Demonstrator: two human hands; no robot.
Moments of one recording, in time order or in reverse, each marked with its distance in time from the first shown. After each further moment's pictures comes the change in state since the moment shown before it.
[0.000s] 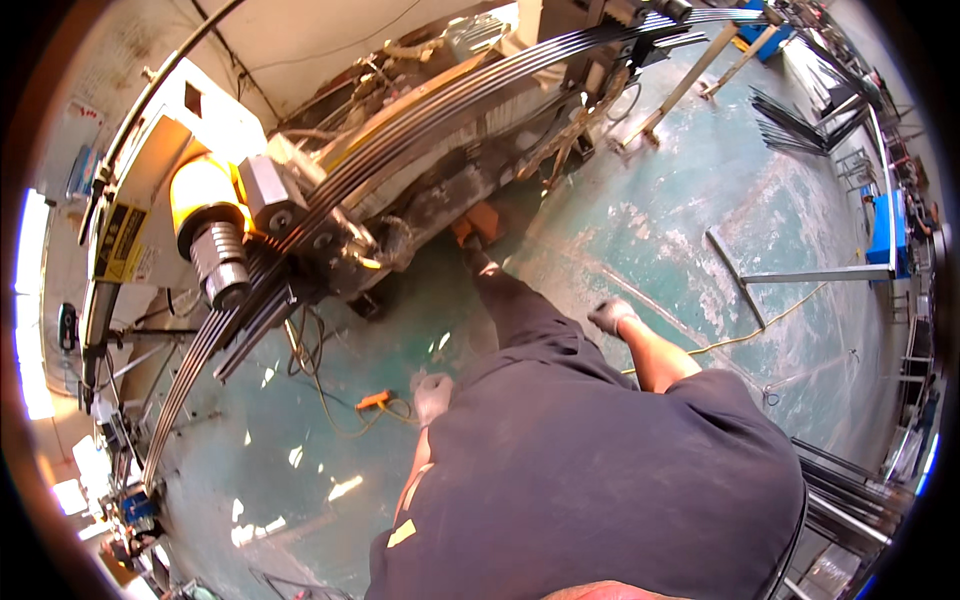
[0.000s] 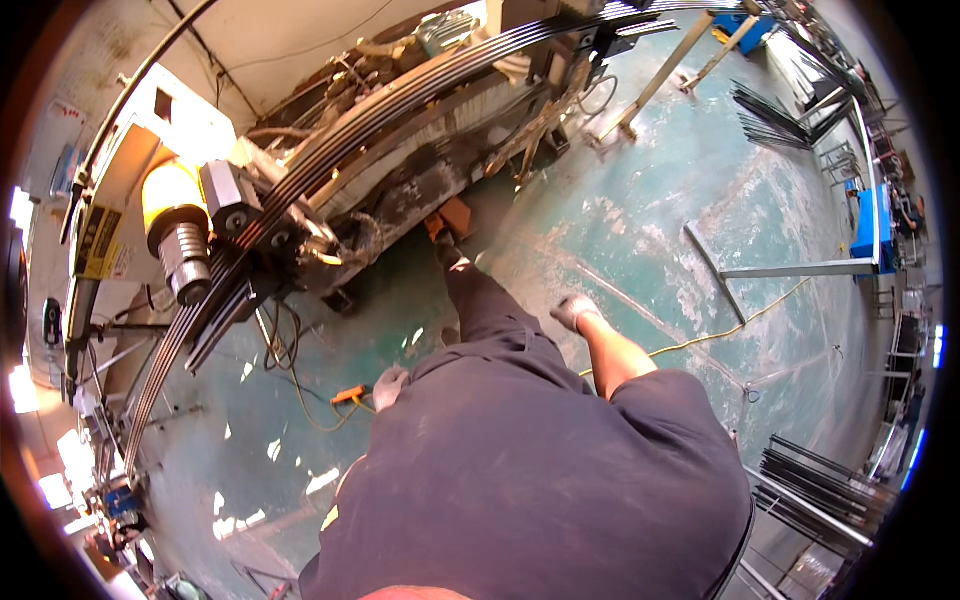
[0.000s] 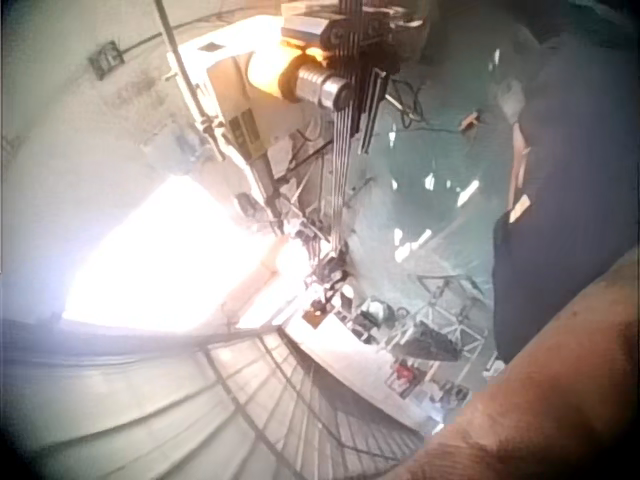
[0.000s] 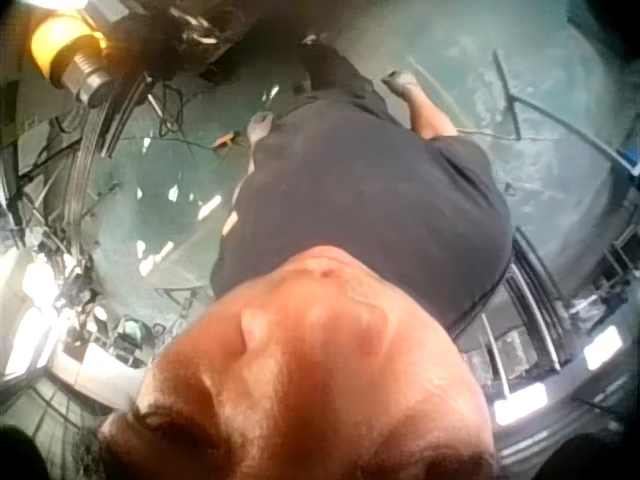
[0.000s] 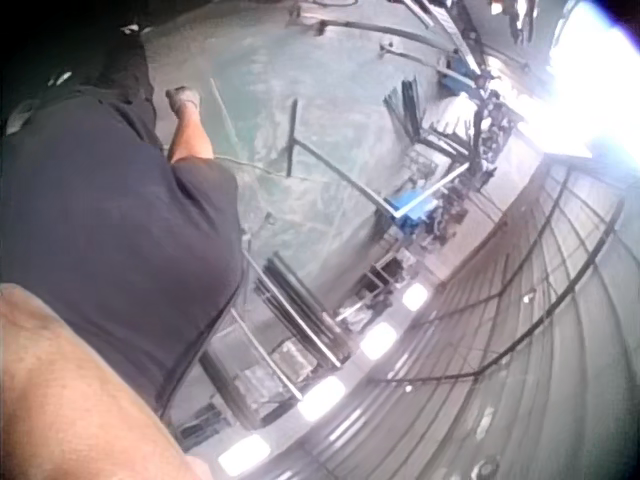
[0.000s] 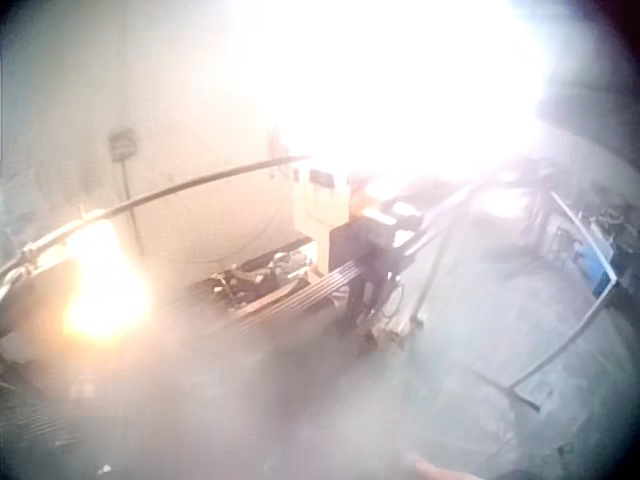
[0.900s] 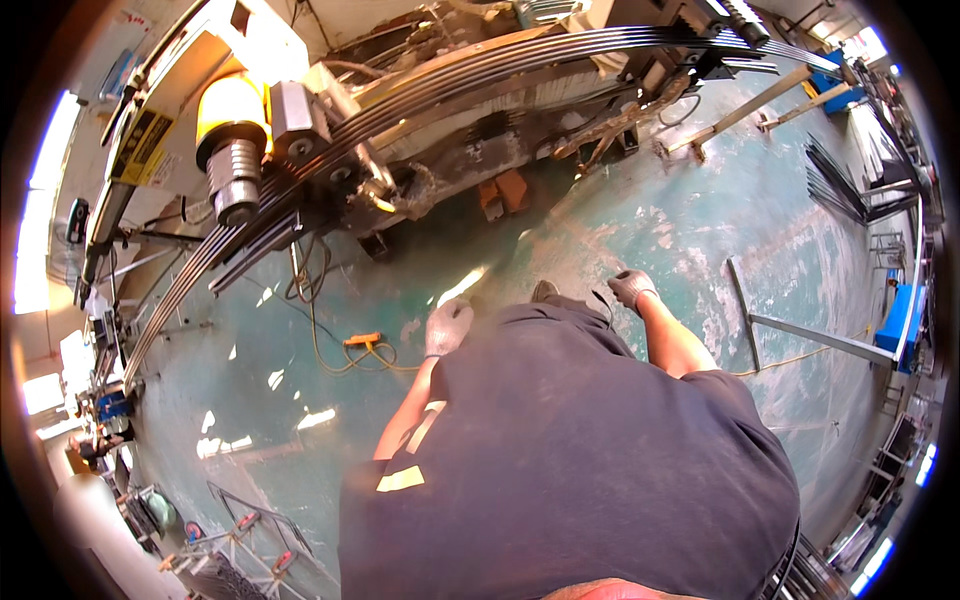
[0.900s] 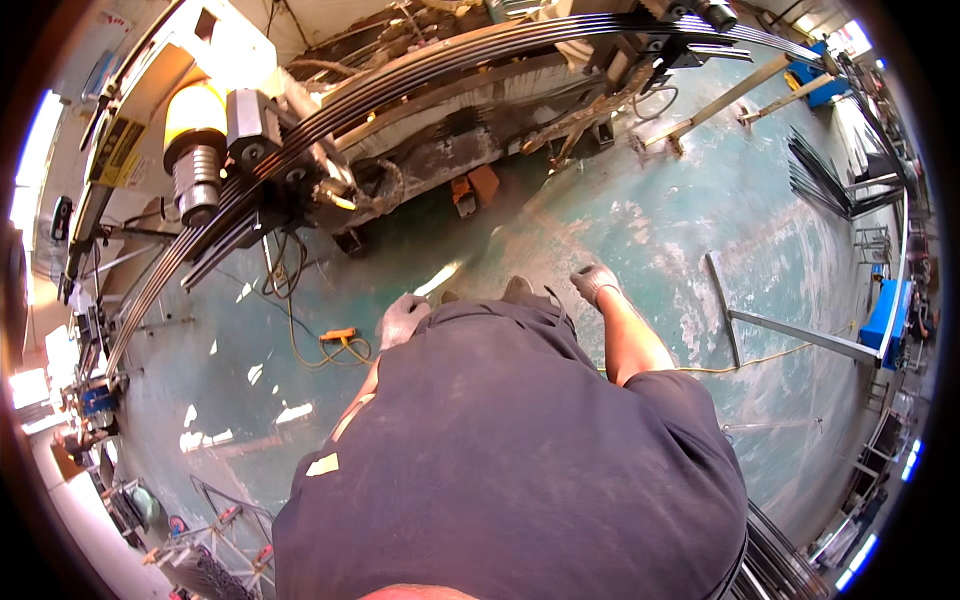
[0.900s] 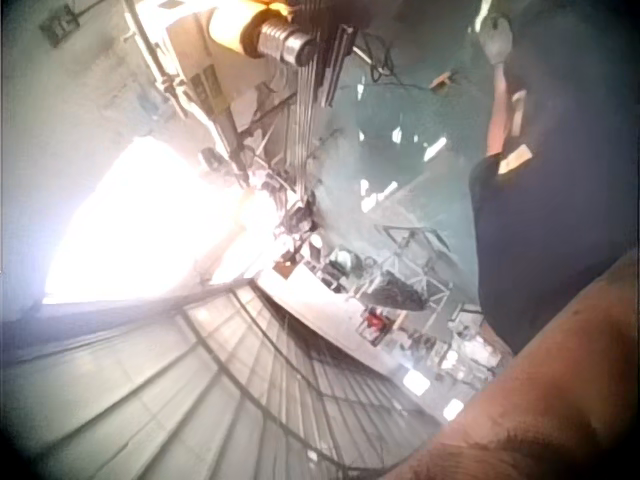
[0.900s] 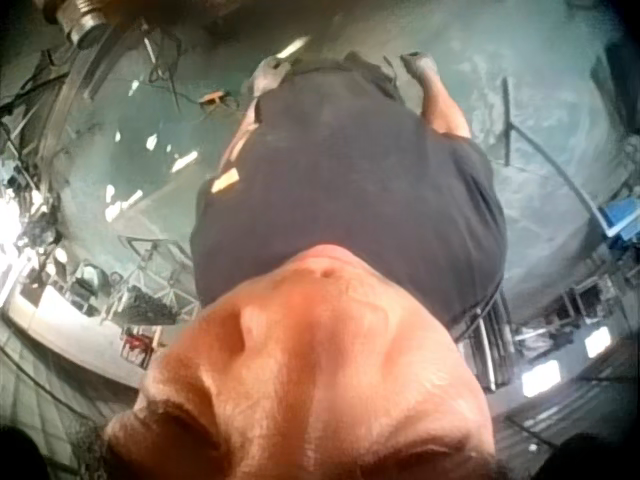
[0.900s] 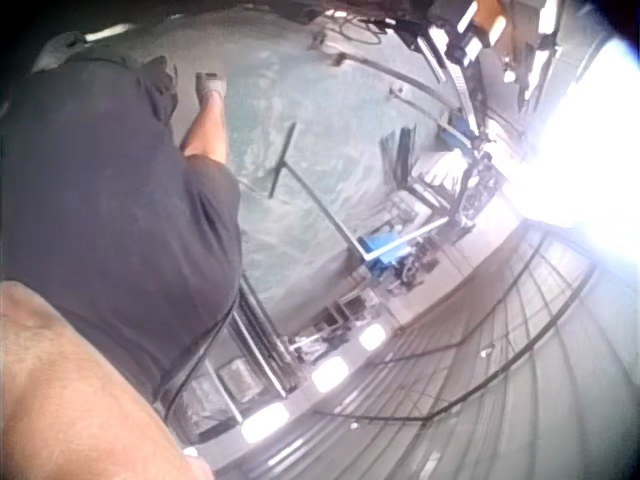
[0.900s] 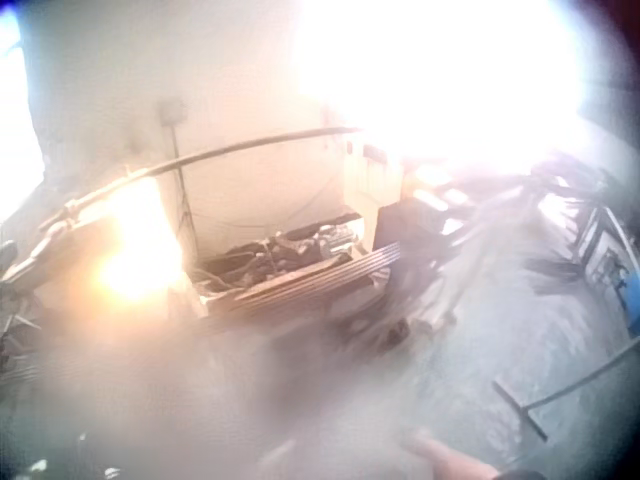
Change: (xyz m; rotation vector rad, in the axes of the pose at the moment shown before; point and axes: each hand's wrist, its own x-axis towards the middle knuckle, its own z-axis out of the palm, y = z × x) left_hand -0.009 0.130 0.030 0.032 -0.060 0.062; right_hand 0.034 0.006 -0.072 0.180 -0.044 0.049
